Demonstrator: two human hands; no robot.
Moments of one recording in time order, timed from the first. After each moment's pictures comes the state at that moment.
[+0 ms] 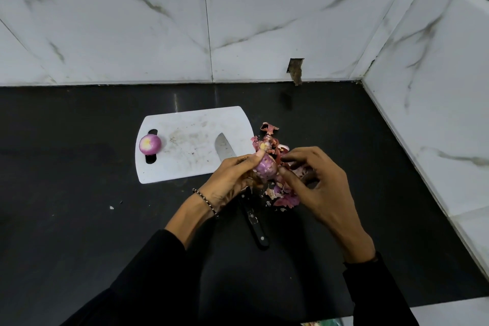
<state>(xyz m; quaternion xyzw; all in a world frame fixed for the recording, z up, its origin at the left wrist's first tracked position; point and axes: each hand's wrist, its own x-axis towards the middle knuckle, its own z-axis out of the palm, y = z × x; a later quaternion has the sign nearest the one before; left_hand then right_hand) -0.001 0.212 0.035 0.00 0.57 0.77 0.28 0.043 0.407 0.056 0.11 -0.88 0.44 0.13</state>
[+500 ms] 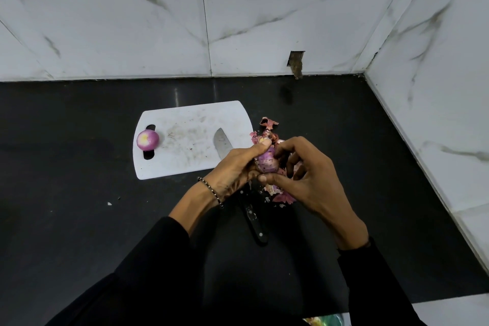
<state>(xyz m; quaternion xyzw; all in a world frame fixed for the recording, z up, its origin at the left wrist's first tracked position) -0.013 0.225 0.037 -0.01 0.54 0.78 0.30 0.030 0.399 0.057 0.15 -0.87 0.45 0.09</state>
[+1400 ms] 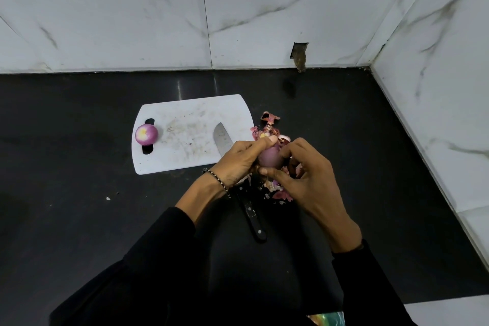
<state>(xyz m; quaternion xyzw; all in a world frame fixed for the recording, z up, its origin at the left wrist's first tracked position) -0.022 0.235 0.031 -0.02 0.64 0.72 0.28 0.031 0.398 0.041 0.13 -0.88 0.45 0.11</state>
